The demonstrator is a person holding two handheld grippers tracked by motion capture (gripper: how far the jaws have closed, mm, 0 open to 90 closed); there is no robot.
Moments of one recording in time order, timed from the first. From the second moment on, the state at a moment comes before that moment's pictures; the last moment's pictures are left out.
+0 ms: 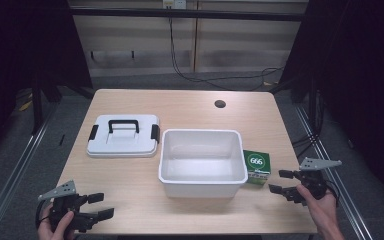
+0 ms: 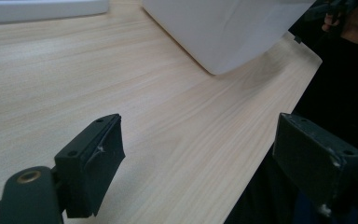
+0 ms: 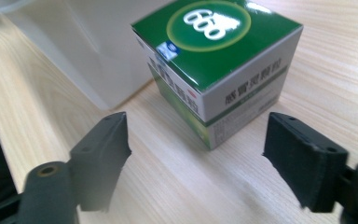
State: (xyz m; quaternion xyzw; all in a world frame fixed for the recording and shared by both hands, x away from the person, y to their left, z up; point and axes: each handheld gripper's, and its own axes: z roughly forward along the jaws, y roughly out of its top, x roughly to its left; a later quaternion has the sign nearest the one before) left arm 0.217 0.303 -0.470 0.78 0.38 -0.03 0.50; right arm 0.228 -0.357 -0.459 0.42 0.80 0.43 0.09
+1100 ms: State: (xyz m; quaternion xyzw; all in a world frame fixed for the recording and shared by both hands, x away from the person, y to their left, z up) left arm 0.217 0.303 -0.471 0.78 0.38 -0.03 0.50; right arm 0.236 -0.344 -0.430 0.37 0.82 0.42 0.09
